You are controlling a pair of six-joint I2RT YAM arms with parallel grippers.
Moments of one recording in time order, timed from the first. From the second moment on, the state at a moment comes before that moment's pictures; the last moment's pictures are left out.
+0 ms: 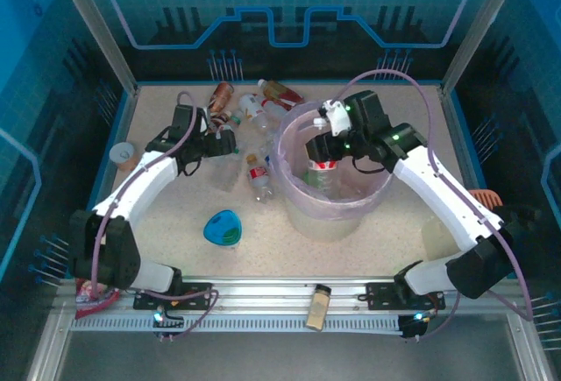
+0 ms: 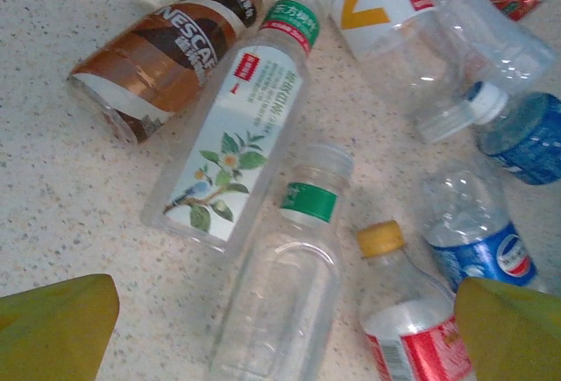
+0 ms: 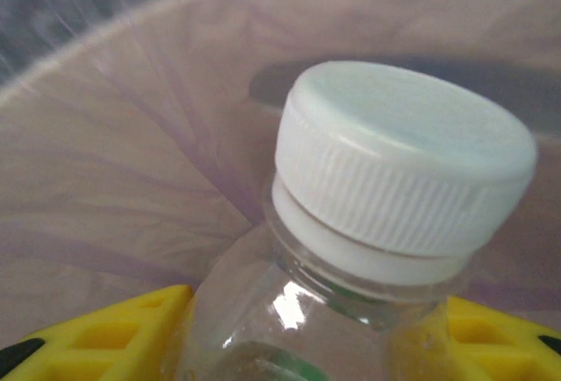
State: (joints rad) left arm -0.15 1.45 1.09 -0.48 0.01 -0.34; right arm 0.51 1.38 1.37 -0.79 -0.26 0.14
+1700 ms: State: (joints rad) left arm -0.22 1.61 1.01 -0.62 0.09 -0.22; right arm 0.47 1.18 1.42 -0.95 -0.23 0.18
